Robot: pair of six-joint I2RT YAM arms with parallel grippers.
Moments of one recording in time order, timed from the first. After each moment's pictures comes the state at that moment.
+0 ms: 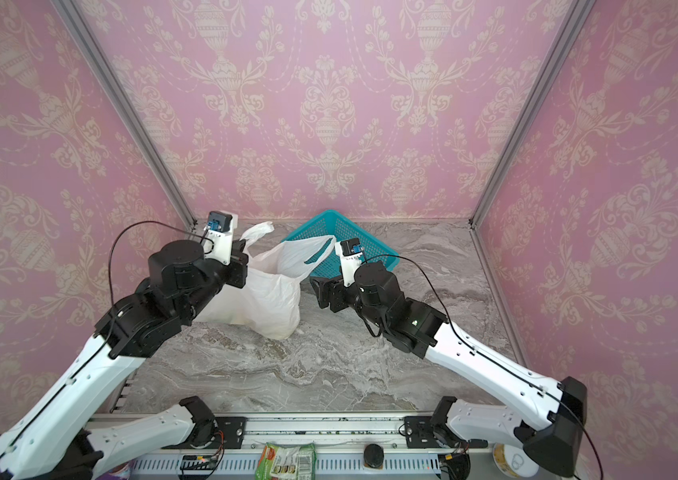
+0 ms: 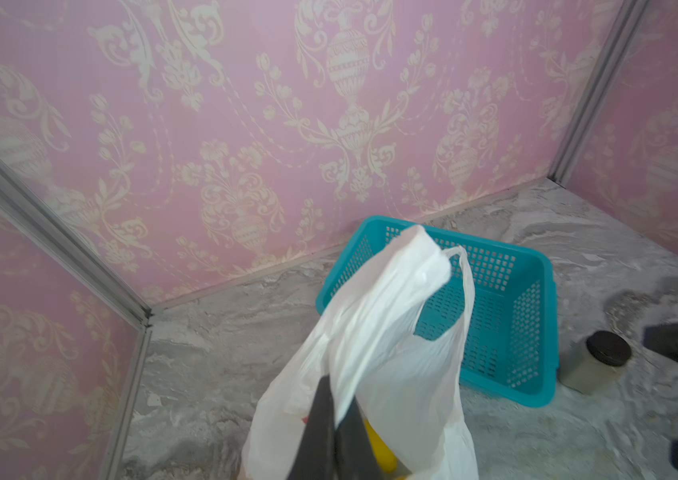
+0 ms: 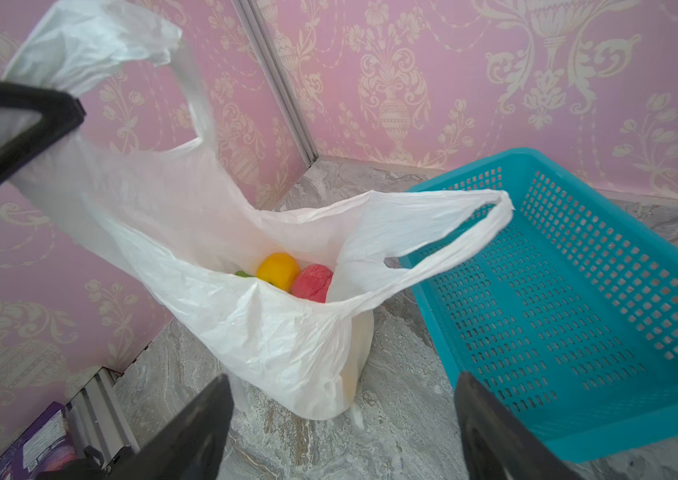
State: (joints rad) left arm -0.66 0.92 1.28 -0.66 -0.36 -0.07; right arm 0.87 1.19 1.11 -0.24 0.15 0.39
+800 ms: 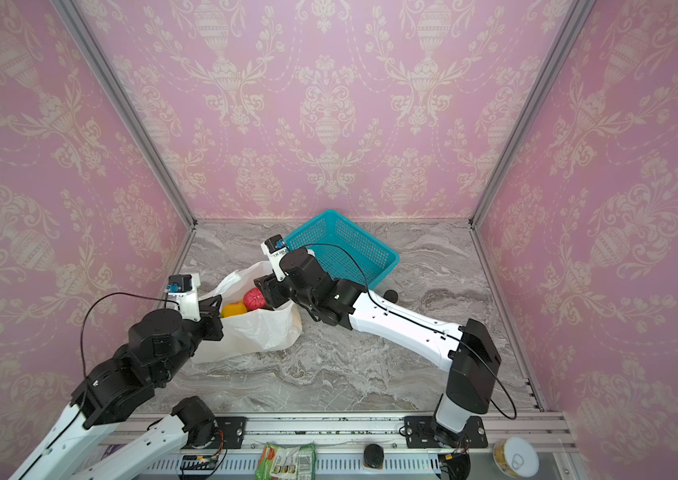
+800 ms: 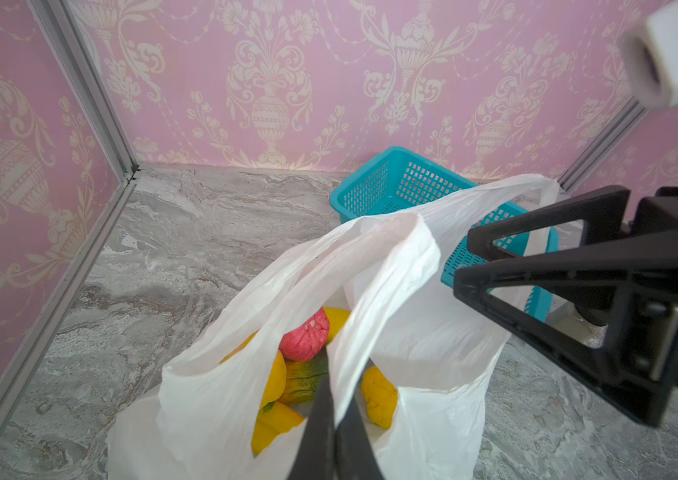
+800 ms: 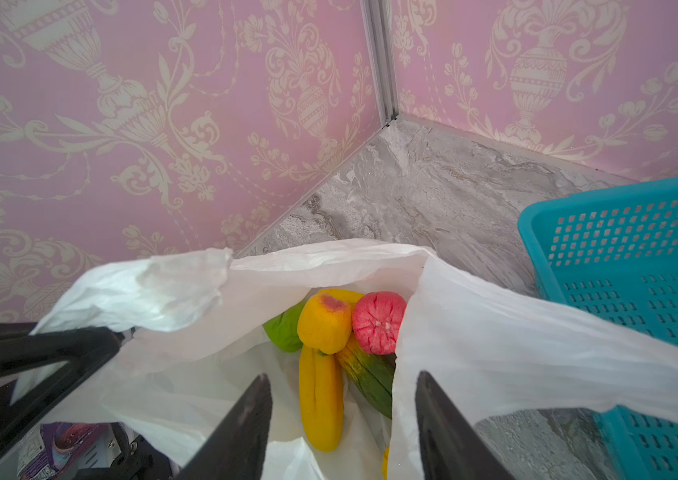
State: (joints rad) left arm -0.67 0.52 0.91 -0.75 -0.46 -0.37; right arm 0.99 1.66 1.50 -0.22 0.06 0.32
